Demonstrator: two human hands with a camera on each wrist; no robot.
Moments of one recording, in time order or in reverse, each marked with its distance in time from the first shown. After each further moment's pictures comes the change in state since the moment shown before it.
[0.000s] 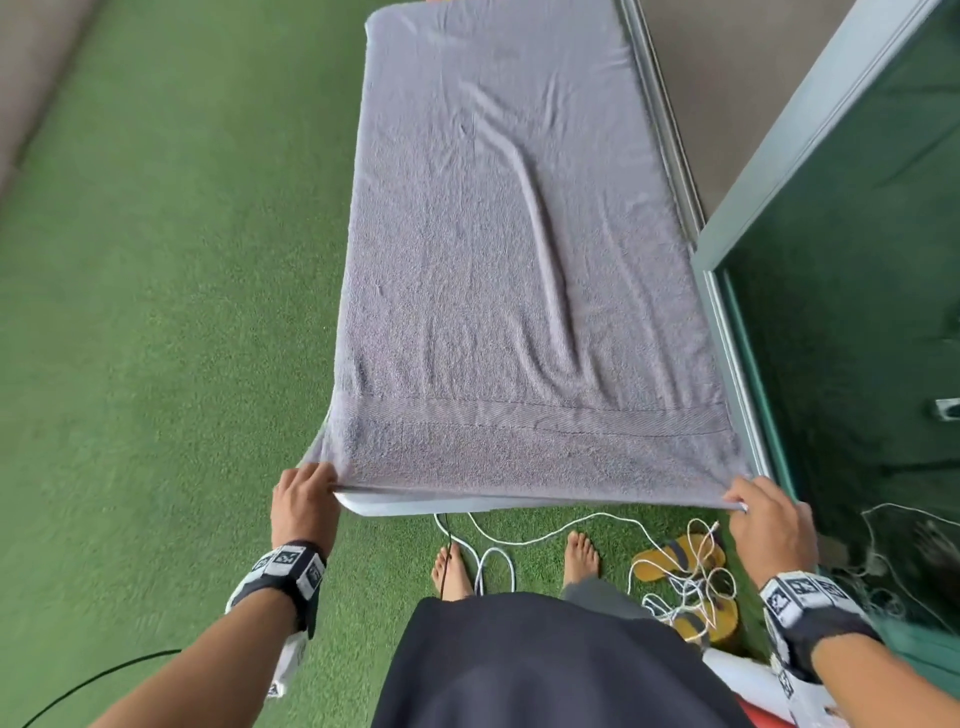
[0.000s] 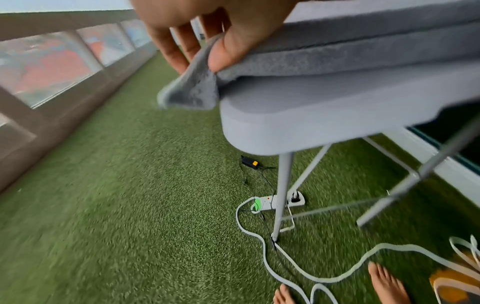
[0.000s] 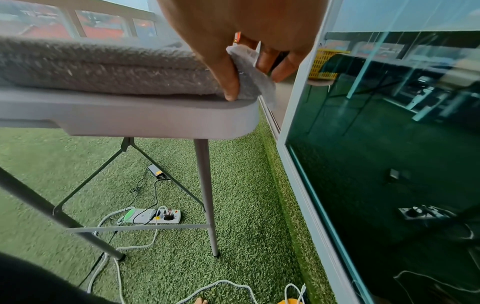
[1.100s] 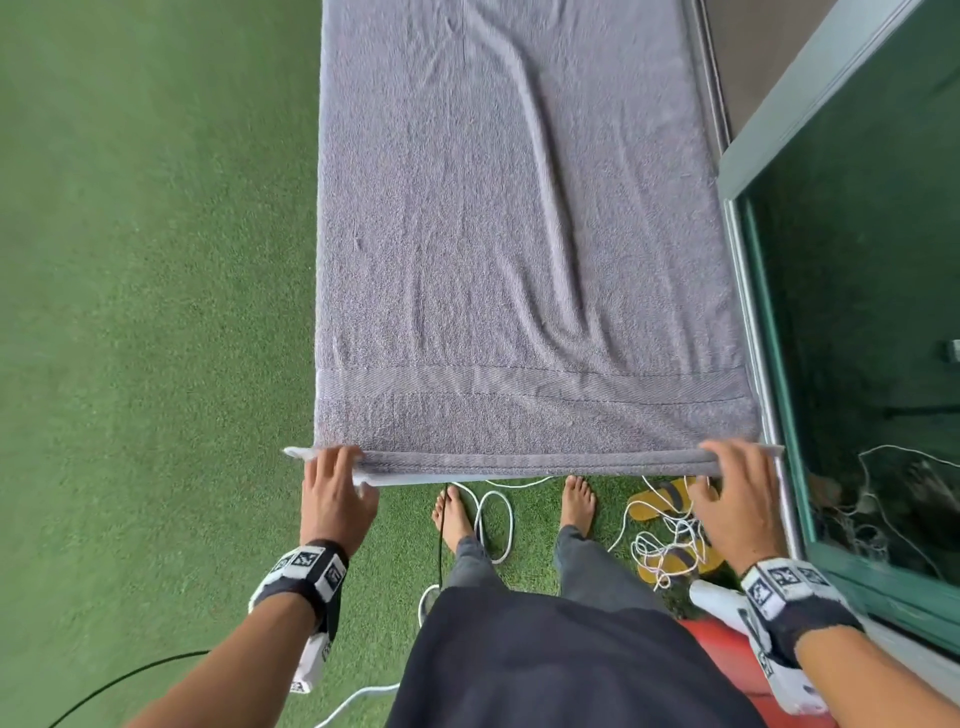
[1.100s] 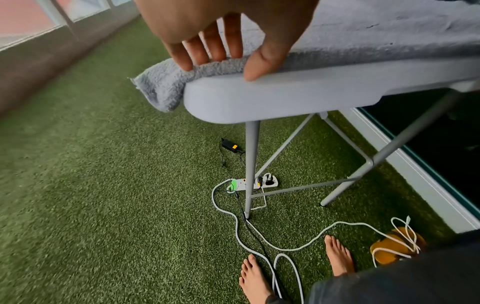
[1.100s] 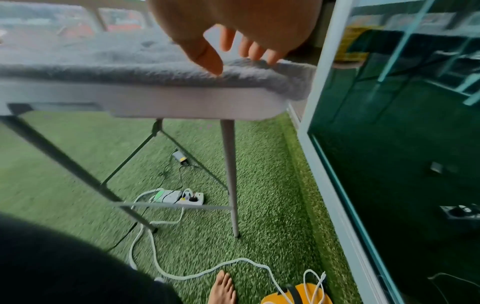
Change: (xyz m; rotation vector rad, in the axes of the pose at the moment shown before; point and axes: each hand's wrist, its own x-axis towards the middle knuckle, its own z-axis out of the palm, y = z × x) left_hand -0.021 0.027 0.033 -0.079 -0.125 0.024; right_hand -0.003 -0.013 0.031 0.031 -0.141 -0.031
